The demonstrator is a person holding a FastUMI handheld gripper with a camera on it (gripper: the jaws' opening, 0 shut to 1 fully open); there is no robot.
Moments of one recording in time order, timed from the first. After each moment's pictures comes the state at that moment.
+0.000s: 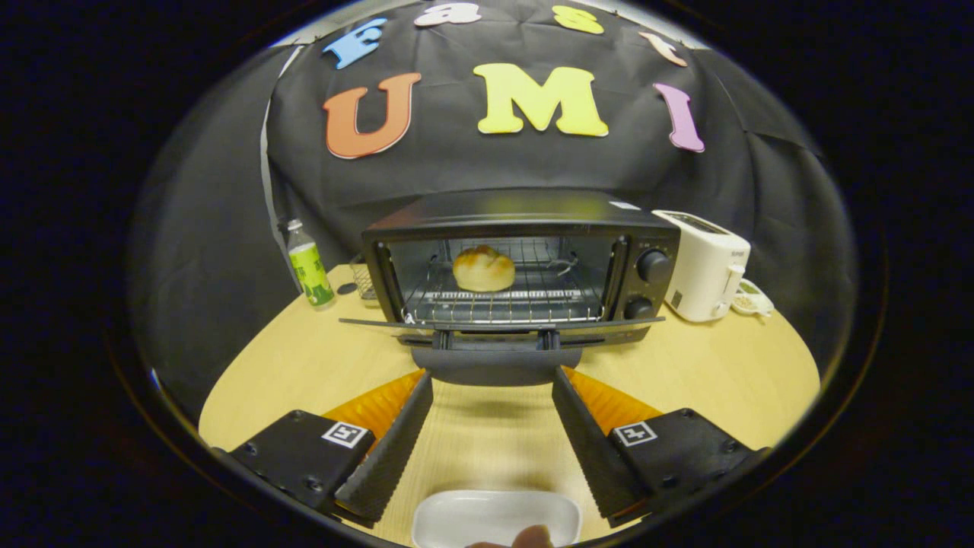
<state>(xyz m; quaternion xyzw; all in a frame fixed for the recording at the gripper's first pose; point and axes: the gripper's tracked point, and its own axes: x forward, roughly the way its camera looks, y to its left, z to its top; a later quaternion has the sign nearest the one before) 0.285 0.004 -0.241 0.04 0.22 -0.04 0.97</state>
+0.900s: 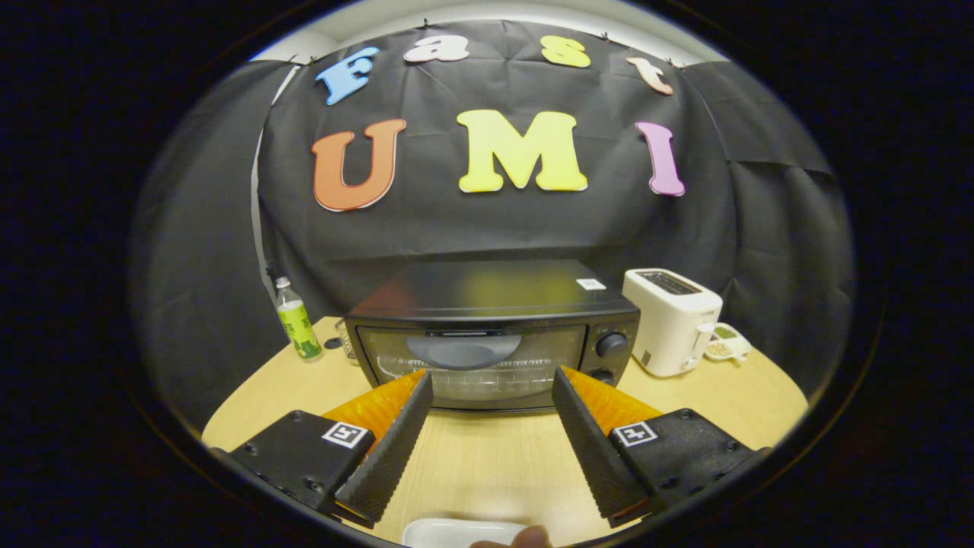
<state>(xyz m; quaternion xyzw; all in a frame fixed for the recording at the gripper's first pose) 0.288 -0.026 -0.156 0.02 0.14 -0.06 0.99</state>
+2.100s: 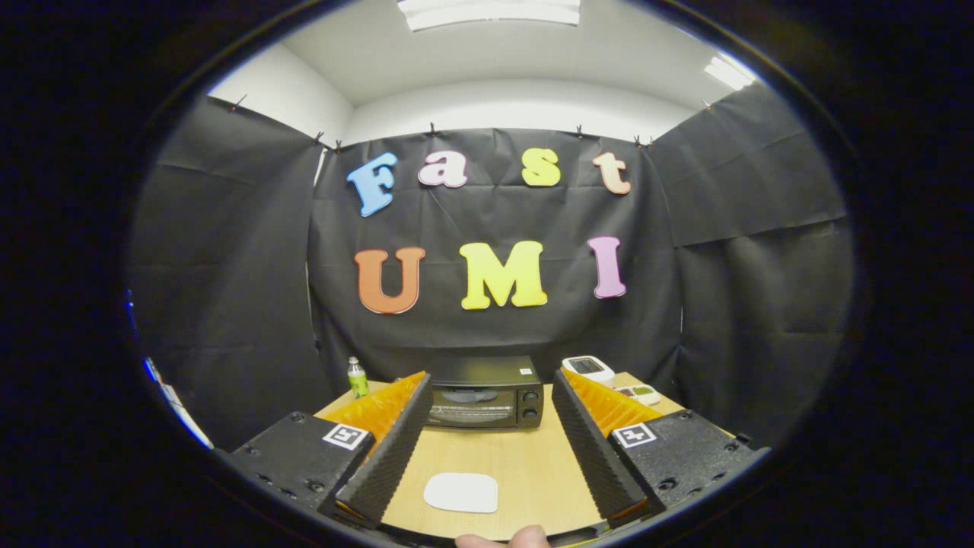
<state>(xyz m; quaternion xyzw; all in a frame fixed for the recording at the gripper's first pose) -0.036 -0.024 0.021 0.01 -0.02 -0.06 1.00</state>
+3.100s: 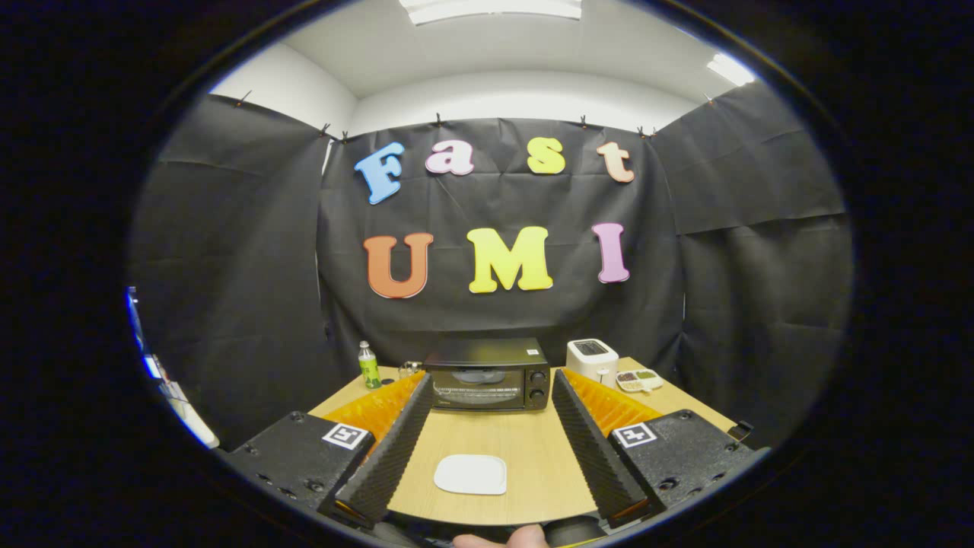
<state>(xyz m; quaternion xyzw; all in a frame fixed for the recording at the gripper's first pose) -0.053 -0.004 0.000 0.02 0.01 -0.05 1.00</state>
